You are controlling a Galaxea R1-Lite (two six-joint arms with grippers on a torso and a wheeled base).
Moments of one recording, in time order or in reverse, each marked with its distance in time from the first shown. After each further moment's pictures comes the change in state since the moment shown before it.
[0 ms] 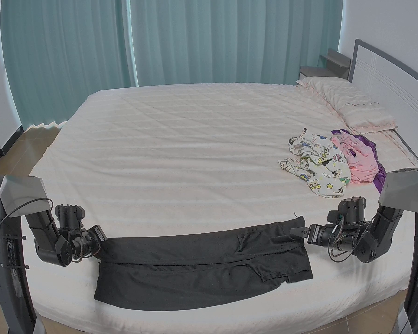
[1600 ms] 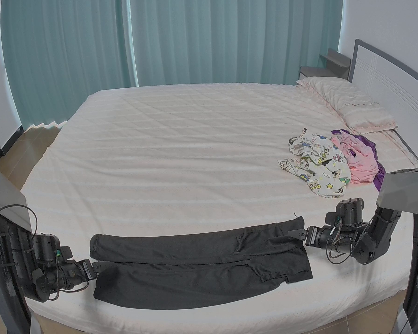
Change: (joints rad) left arm 0.084 -0.087 0.561 -0.402 -0.320 0.217; right arm 0.016 0.008 0.002 -0.001 -0.002 -0.002
